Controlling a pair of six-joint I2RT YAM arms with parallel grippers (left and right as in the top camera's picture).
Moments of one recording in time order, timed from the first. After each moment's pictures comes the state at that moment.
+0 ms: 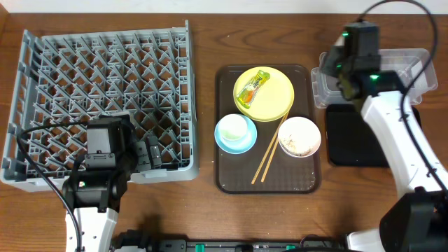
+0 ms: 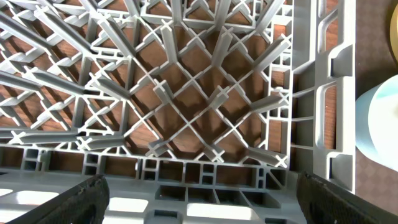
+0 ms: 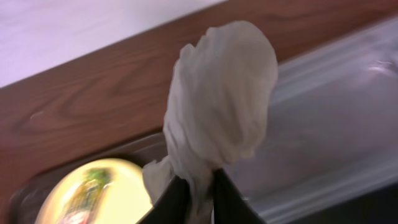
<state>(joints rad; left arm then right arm) 0.02 0.91 0.83 -0.91 -0.01 -0.17 0.09 1.64 1.36 -0.50 0.19 0.45</state>
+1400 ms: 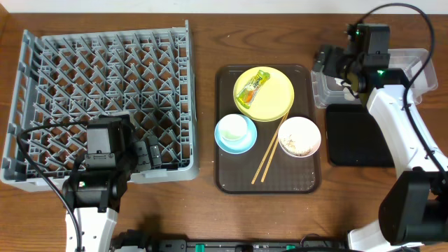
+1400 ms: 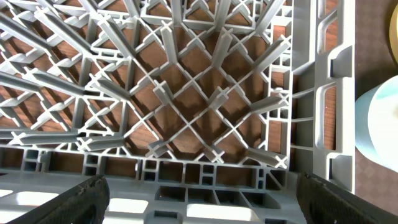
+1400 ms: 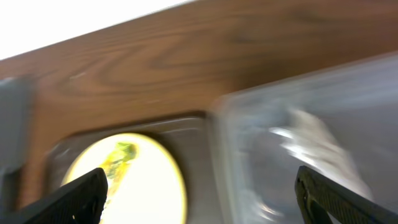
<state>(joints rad) 0.02 0.91 0.83 -0.91 -0.01 -0.17 0.04 1.71 1.36 -0.42 -0.17 0.28</state>
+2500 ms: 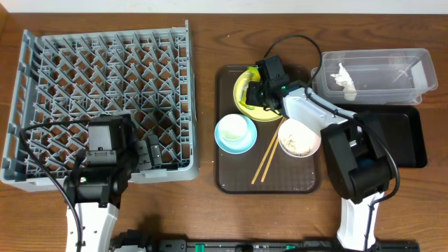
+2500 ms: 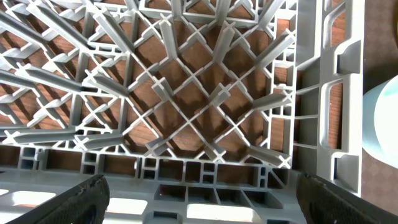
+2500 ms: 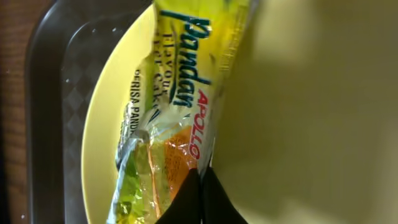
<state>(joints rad) 0.02 0.94 0.83 -0.91 -0.01 -0.17 0.43 2.10 1.36 -0.28 -0.09 0.56</state>
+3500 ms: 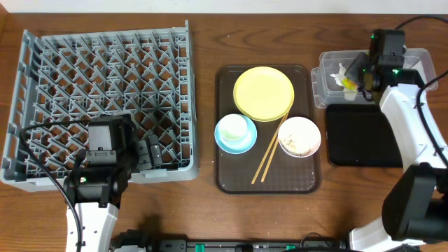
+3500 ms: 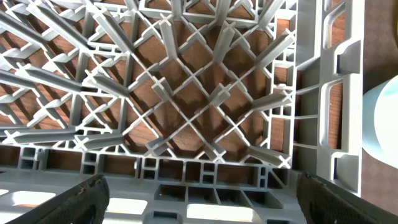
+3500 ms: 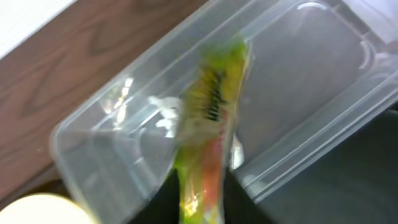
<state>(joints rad) 0.02 0.94 0.83 -0.91 -0.01 -0.17 -0.07 1.74 1.36 -0.57 0.17 0.56</state>
